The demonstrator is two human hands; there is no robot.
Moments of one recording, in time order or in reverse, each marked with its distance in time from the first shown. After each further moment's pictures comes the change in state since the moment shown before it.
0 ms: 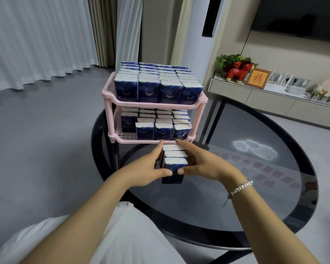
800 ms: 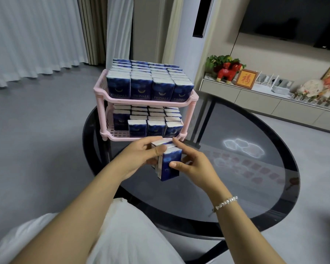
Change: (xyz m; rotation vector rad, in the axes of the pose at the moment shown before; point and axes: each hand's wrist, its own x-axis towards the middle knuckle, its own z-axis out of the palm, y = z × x) left_hand -0.004 0.021 -0.001 -0.708 0.129 0.107; right_hand -0.019 0.004 0.036 0.269 0.400 -0.069
